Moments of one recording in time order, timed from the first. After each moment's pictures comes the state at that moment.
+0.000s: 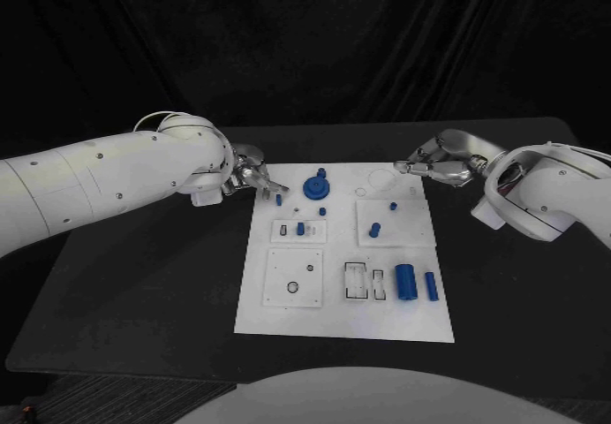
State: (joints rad) left arm 1.43 -0.63 -0.21 1.22 -1.05 0.24 -0.36; left_hand 1.02 0.07 -0.02 0.28 0.10 0.95 0.06 0.30 1.18 1.47 0.00 1.57 1.31 1.47 -0.04 1.57 1.31 0.06 1.41 0.07 1.34 1.31; right arm 1.39 -1.03 -0.21 1.63 -1.06 -0.30 -0.10; right_hand 1.19 0.20 -0.25 0.28 0.47 0.89 0.11 0.19 0.27 1.46 0.01 1.58 1.31 1.47 -0.05 1.57 1.31 0.02 1.46 0.06 1.53 1.31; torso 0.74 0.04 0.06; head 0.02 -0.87
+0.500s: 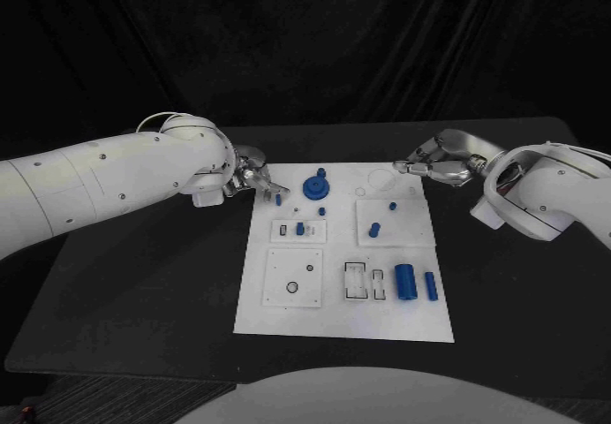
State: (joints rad) left arm 1.42 -0.61 -0.21 1.22 -1.05 0.25 -0.36; left_hand 1.04 0.09 -0.02 0.27 0.19 0.95 0.06 0.30 1.18 1.47 0.00 1.57 1.31 1.47 -0.04 1.57 1.31 0.06 1.41 0.07 1.33 1.31; right arm 1.39 -1.03 -0.21 1.63 -1.06 -0.30 -0.10; right_hand 1.19 0.20 -0.25 0.28 0.47 0.89 0.11 0.19 0.27 1.46 0.01 1.58 1.31 1.47 -0.05 1.57 1.31 0.02 1.46 0.06 1.53 1.31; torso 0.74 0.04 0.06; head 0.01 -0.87
